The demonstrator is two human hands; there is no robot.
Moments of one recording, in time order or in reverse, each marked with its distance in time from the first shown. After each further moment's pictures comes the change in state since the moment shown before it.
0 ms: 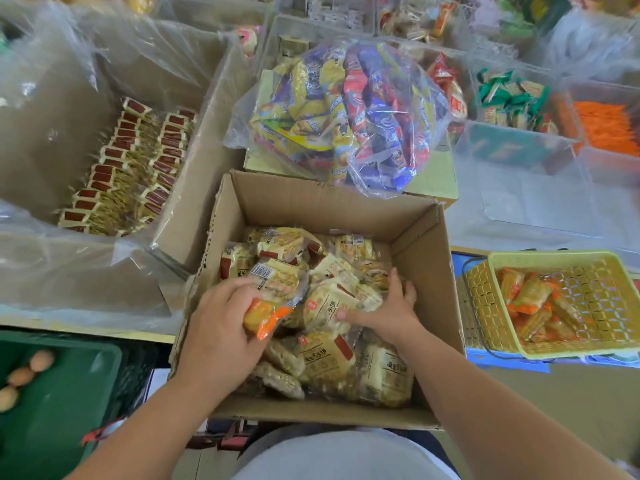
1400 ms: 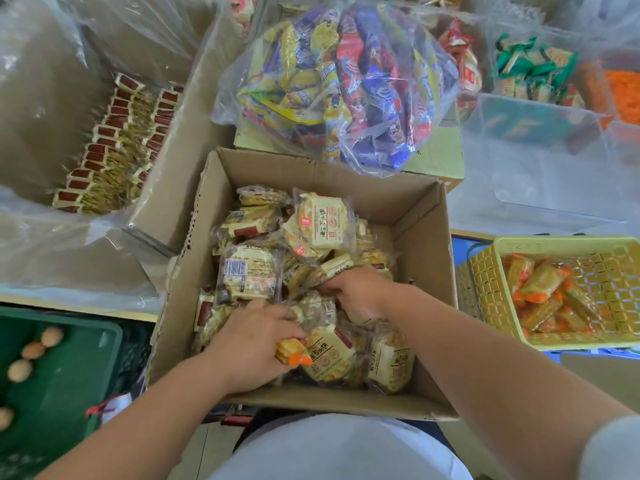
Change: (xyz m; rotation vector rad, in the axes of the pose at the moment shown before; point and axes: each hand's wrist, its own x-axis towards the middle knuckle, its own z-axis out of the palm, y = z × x) left_hand 0.001 0.011 0.046 0.232 -0.647 0.168; right_hand 0.038 -0.030 0.013 -1.111 -0.333 -0.629
